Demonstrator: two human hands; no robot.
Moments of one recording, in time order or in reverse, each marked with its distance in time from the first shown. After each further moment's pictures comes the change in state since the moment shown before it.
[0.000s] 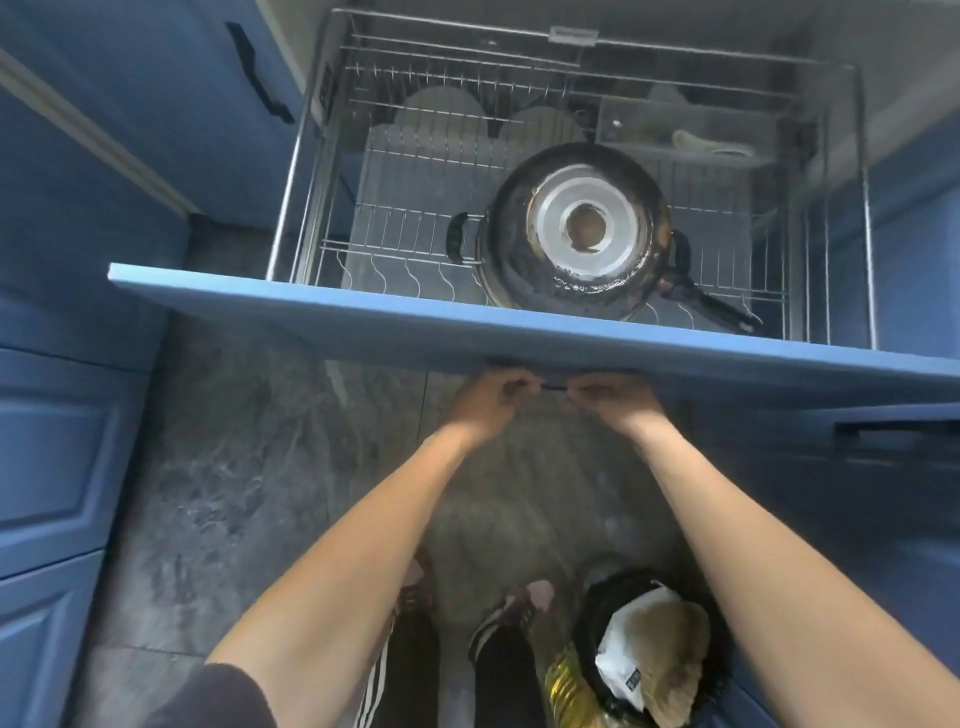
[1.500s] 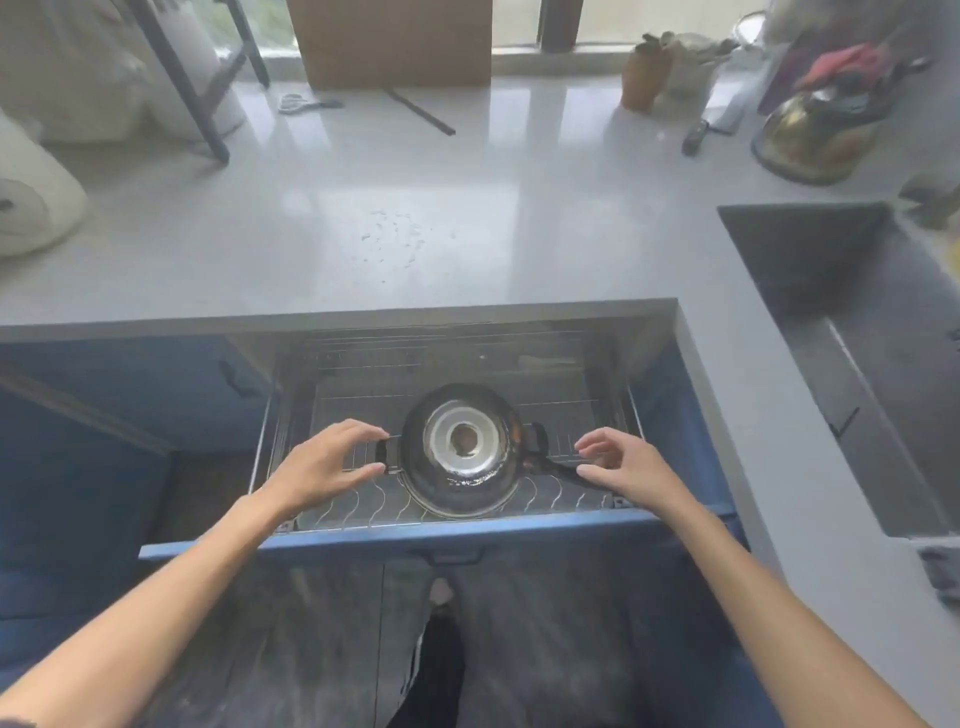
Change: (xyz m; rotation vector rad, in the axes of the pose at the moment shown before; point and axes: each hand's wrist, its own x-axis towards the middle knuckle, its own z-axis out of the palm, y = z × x) left_hand -0.018 0.220 -0.201 0.655 -0.001 0.307; right_hand -0.110 -0.135 -0.250 -0.177 0.078 -0.319
